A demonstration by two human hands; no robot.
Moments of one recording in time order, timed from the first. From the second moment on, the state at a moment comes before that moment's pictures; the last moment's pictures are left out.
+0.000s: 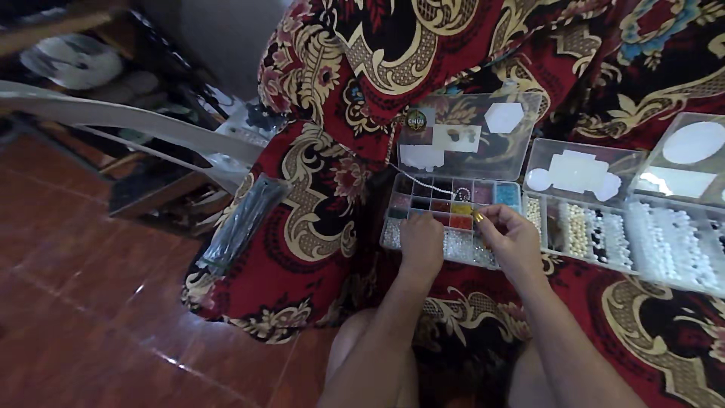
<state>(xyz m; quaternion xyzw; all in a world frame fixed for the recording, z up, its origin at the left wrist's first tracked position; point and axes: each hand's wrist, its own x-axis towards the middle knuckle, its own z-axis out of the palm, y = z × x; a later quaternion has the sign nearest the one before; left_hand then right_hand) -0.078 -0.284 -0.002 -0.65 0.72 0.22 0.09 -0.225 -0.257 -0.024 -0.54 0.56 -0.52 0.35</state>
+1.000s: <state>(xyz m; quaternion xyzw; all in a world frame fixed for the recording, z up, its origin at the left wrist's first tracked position) -0.055 -0.289 -0.019 -0.39 0.29 0.78 -0.40 -0.208 -0.248 -0.029 -0.58 0.49 -0.58 0.30</state>
